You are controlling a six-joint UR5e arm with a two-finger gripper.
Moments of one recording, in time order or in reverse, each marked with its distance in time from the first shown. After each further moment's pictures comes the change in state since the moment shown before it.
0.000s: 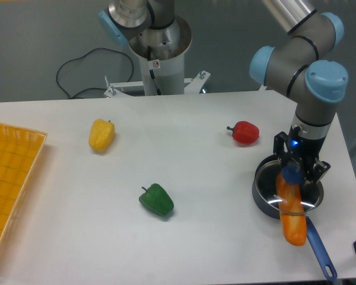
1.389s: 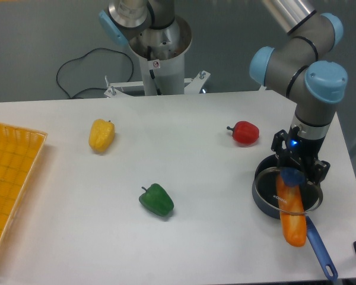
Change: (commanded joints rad) arm -0.002 0.003 -0.005 0.003 0.002 0.017
